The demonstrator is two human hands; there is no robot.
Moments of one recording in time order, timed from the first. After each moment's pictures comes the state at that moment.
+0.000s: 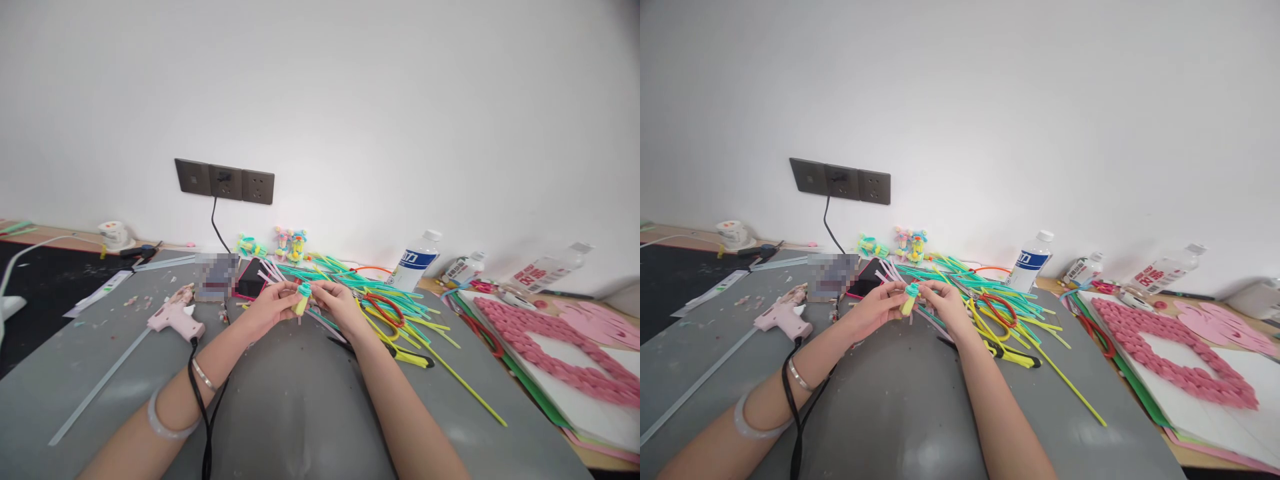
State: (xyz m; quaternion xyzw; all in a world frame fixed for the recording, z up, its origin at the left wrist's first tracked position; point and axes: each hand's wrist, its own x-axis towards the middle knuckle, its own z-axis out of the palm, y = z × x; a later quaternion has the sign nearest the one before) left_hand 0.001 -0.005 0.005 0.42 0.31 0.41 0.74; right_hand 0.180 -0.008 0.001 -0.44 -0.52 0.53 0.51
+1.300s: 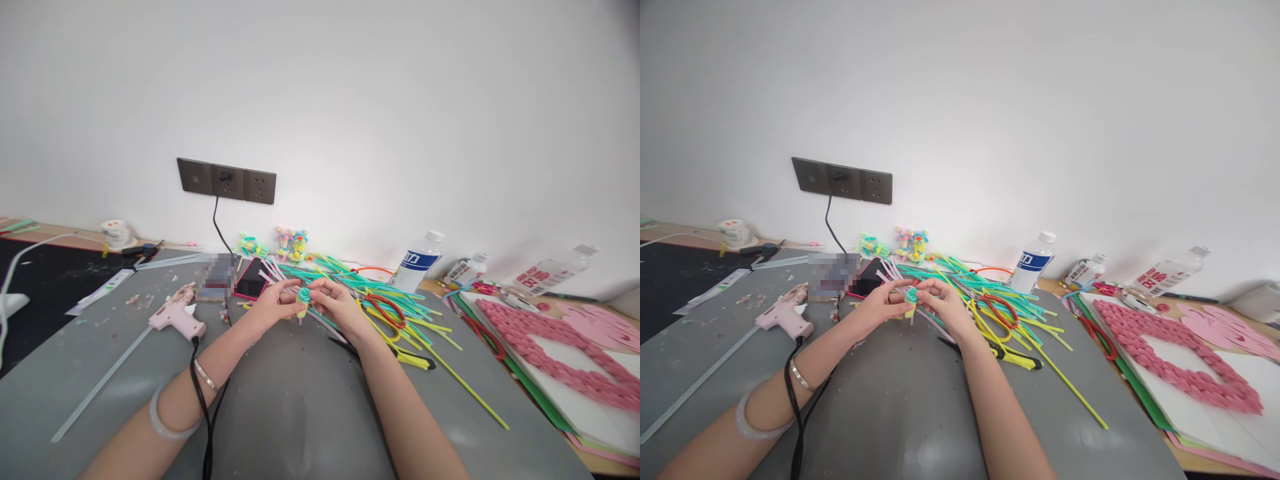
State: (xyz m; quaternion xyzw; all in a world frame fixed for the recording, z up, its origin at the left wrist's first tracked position) left_hand 0.001 -0.006 0.006 0.49 0.37 0.39 0.69; right_hand 0.181 -0.011 0.006 -0.37 -0.51 0.60 0.49
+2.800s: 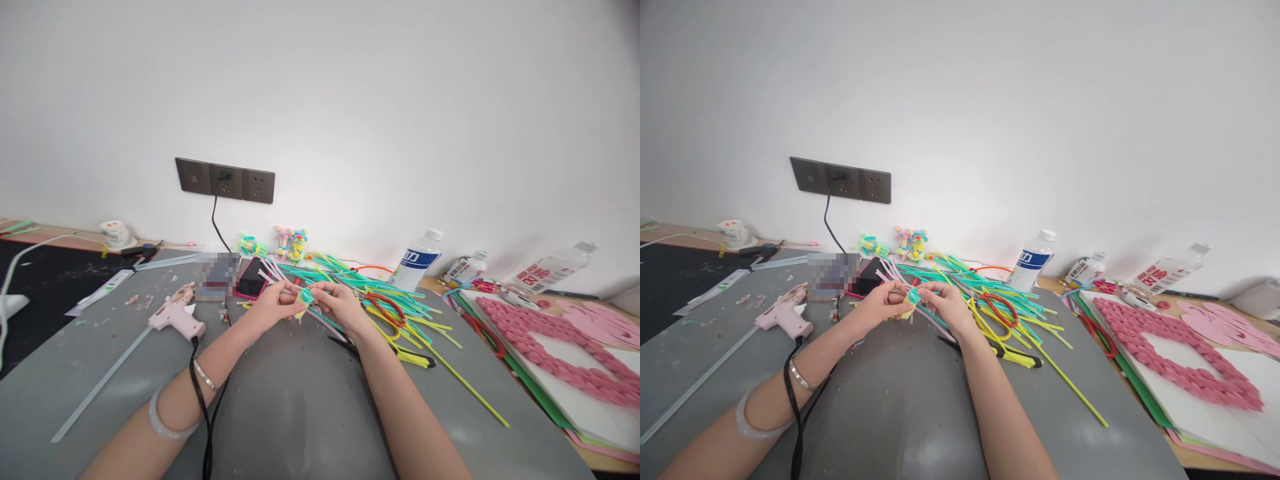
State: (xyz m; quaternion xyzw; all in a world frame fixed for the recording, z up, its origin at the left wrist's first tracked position) left_hand 0.001 -0.003 0.001 0.56 0.35 0.38 0.65; right_hand 0.185 -0.007 0.002 -0.43 -0.52 0.57 0.48
